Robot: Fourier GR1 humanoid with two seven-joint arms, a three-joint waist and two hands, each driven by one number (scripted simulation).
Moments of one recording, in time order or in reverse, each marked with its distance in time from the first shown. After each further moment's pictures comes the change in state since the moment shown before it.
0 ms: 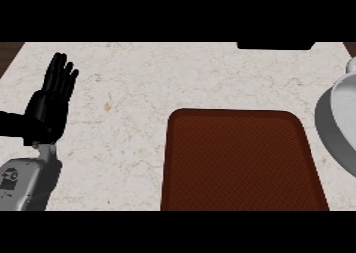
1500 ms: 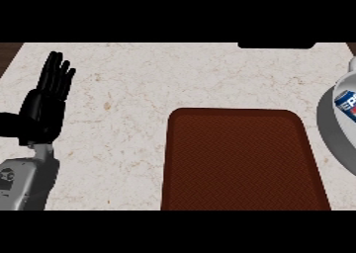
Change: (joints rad) left arm -0.003 -0.011 0.034 -0.011 -0.011 -0.023 0.007; right arm -0.141 -0.196 -0.374 0.392 -0.388 0.418 0.031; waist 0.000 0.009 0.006
